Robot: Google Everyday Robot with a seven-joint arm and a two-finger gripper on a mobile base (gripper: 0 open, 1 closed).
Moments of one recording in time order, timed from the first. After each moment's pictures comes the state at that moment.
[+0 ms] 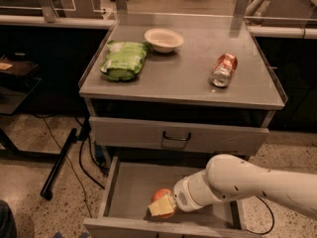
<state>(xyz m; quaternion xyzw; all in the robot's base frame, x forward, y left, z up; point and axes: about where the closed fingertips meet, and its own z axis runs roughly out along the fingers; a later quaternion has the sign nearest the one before) 0.398 -0.022 0.570 -0.28 0.90 0.29 0.15</state>
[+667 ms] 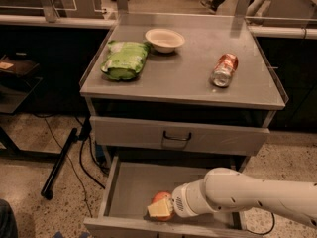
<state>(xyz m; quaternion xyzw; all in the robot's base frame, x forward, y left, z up) 0.400 -0.016 0.543 -0.22 0.92 0.29 0.16</state>
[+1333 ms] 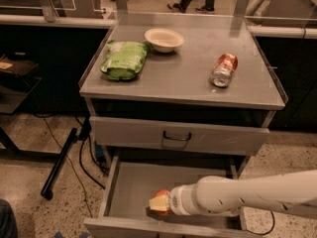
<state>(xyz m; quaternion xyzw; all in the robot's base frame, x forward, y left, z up) 0.435 -0.025 0.481 -0.13 0.94 0.26 0.19</state>
